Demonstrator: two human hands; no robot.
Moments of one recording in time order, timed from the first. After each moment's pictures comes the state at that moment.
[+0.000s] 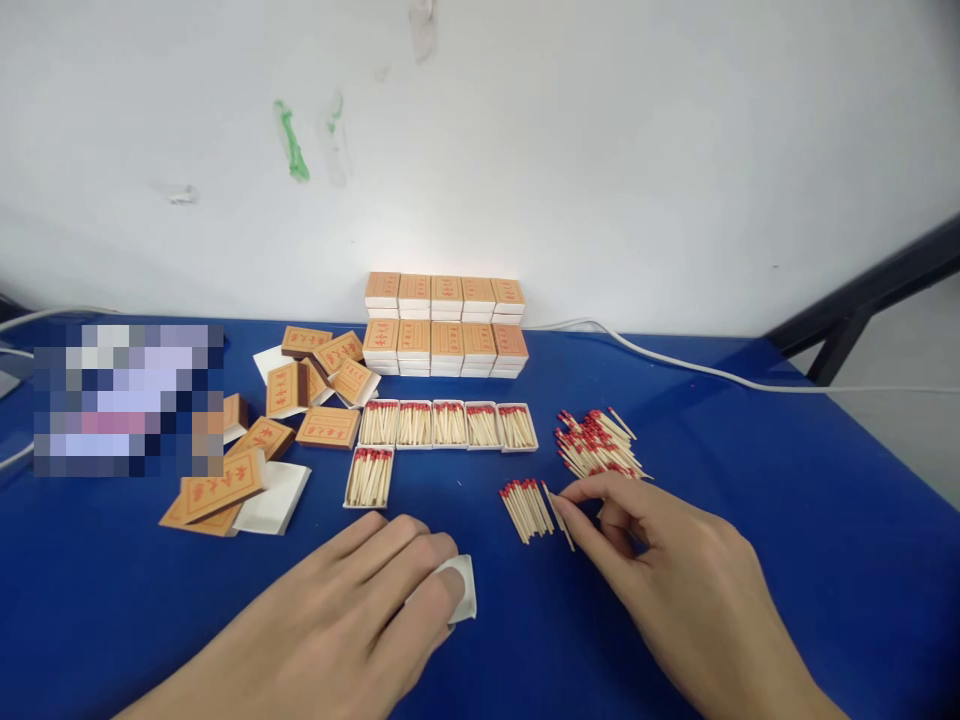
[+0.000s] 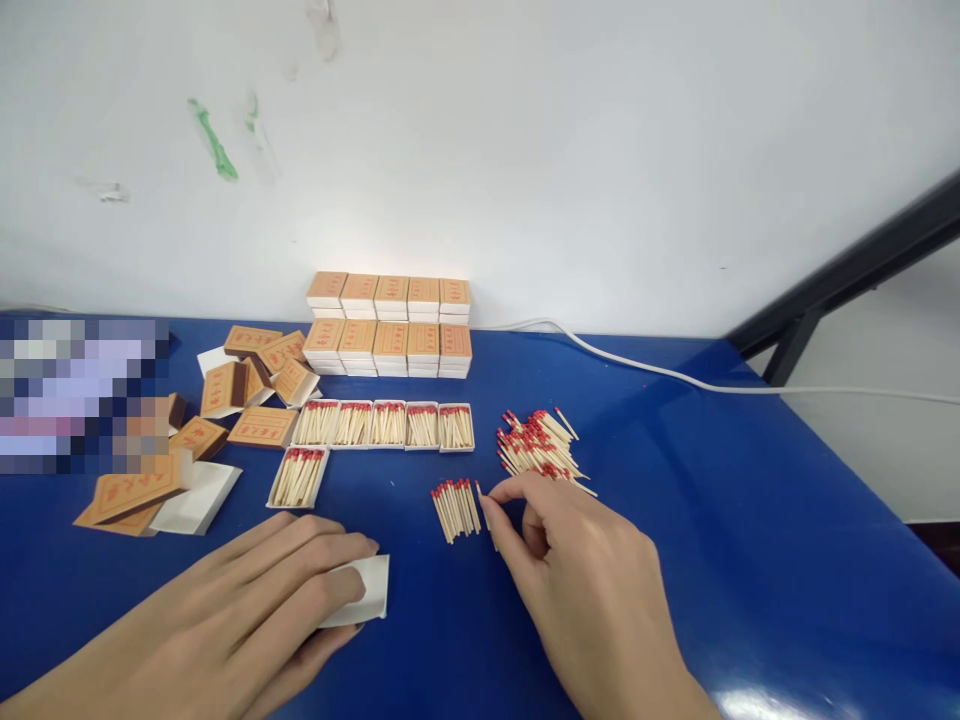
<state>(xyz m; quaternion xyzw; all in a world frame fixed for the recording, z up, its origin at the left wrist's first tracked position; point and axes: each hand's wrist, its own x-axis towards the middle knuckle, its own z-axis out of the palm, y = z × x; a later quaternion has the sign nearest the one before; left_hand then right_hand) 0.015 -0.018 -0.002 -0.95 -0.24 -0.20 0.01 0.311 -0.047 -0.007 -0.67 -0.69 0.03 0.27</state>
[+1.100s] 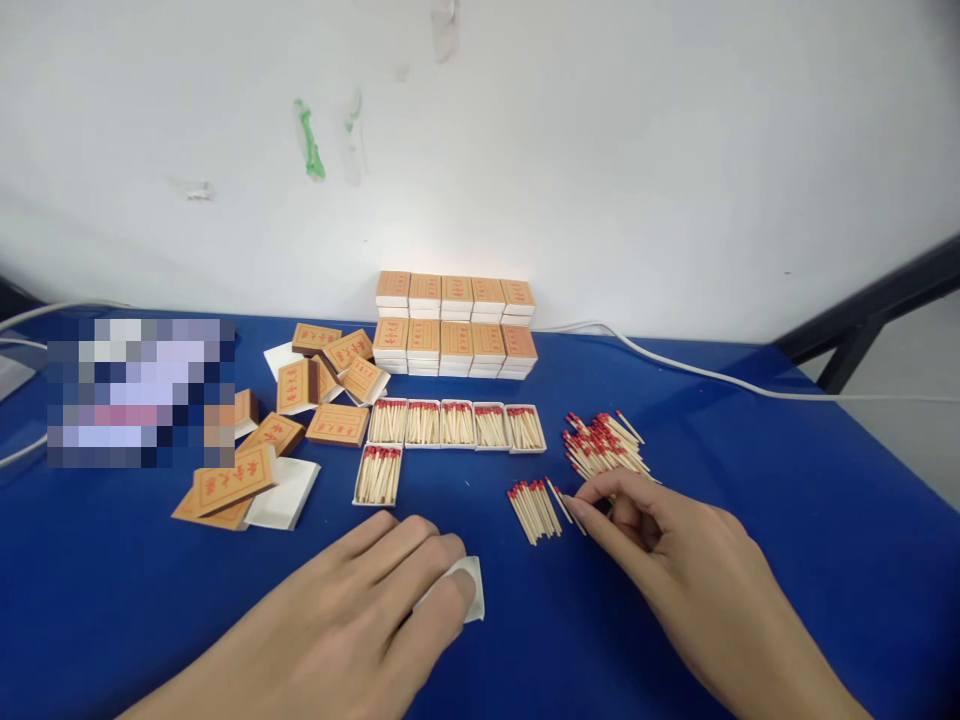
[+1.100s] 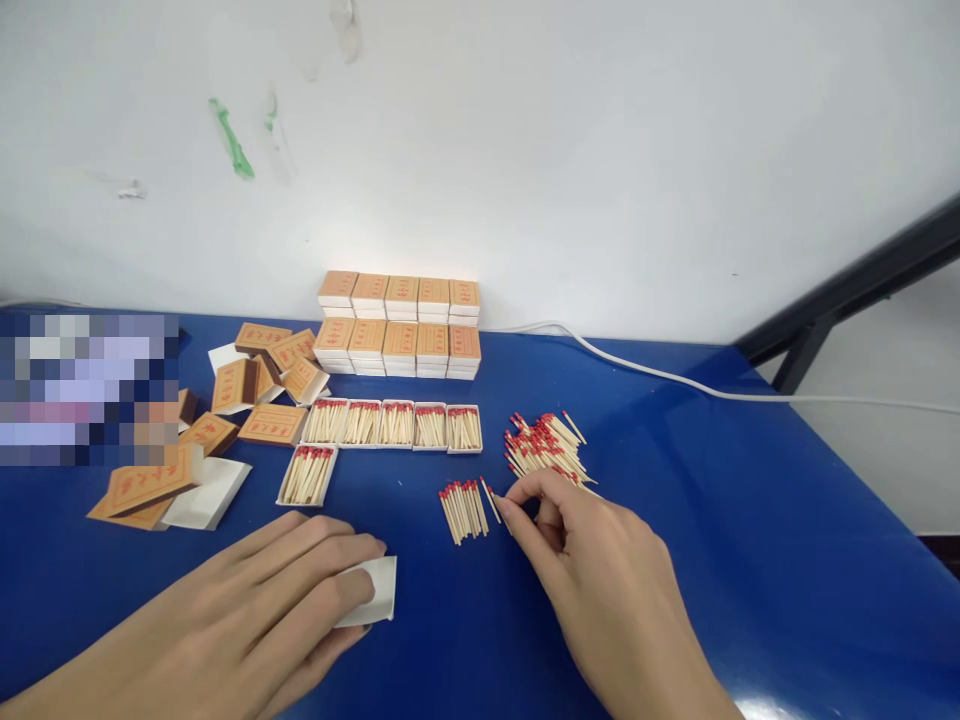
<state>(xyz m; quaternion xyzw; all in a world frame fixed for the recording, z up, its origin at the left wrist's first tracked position) 0.008 -0.024 -0.011 -0.96 -0.23 -0.17 0.01 0.322 -0.044 -0.007 -0.71 -0.66 0.14 0.22</state>
